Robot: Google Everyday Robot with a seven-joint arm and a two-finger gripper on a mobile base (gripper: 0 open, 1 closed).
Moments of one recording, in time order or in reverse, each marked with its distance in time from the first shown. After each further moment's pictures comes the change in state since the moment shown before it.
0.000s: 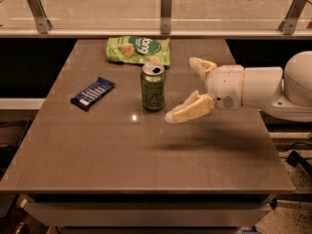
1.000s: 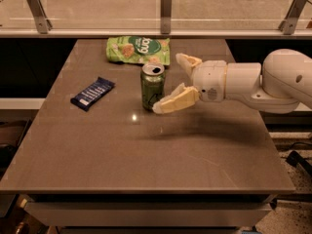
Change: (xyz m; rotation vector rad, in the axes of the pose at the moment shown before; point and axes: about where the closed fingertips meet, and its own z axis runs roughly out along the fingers) arm -0.008 -0.015 0.037 -0.043 -0.074 0.032
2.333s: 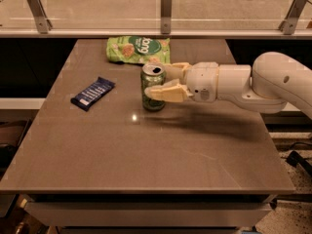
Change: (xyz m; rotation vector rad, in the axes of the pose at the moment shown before) arm 0.003 0.000 0.022 -0.040 -0.035 0.018
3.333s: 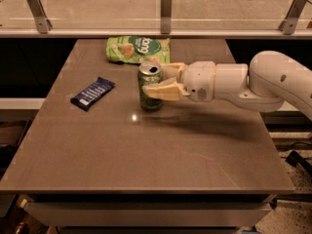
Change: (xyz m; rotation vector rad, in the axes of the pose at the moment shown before) arm -0.003 0.004 0.006 -0.012 -0.001 -0.005
